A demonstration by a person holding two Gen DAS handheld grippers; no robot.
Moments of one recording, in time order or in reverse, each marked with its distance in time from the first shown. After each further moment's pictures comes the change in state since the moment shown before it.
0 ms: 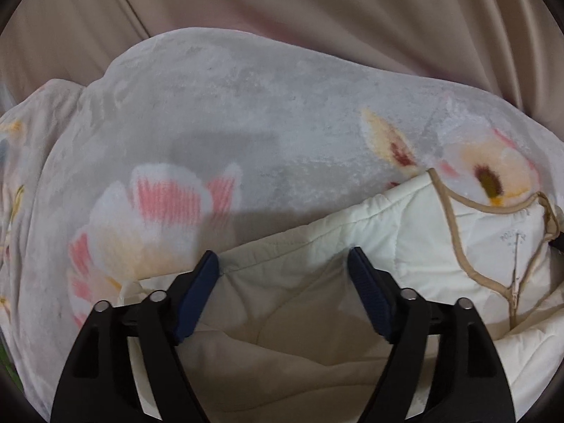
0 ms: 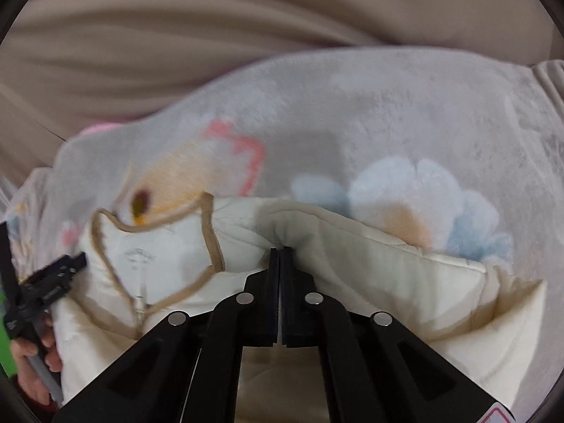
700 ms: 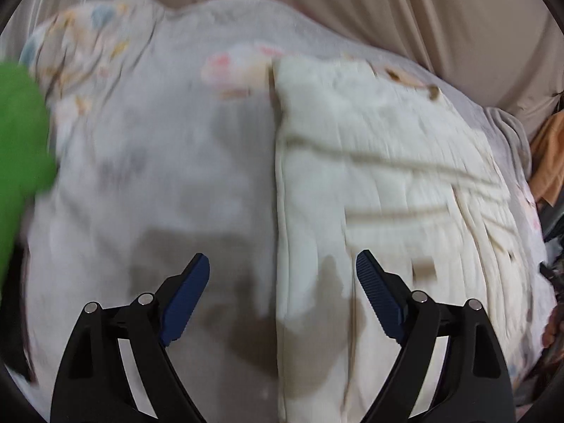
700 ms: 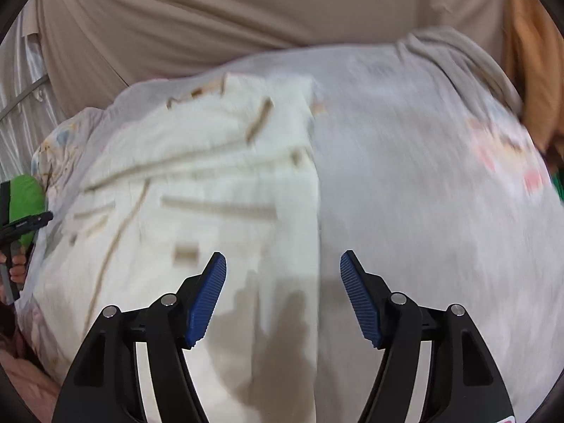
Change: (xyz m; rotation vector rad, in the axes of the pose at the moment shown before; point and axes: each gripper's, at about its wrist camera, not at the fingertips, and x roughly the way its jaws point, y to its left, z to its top) left arm -0.214 0.159 -0.254 -0.075 0.077 -0.278; right arm -0.281 -0.106 -0.317 -0.064 -0.088 -0.044
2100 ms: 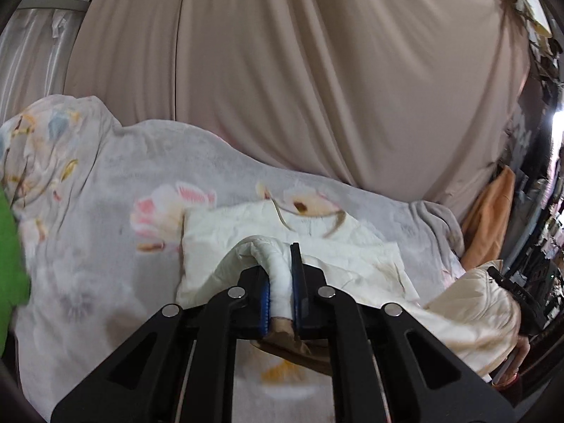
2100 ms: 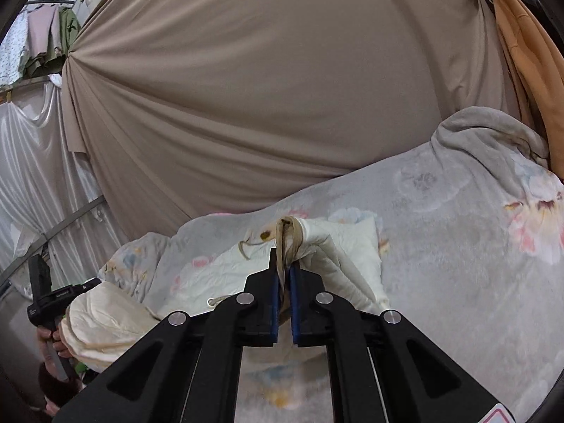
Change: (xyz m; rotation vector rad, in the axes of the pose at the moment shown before) left arm -0.093 -0.087 0.107 0.037 -0.406 -0.212; right arm -0.057 0.036 0.124 0.125 -0.467 0.278
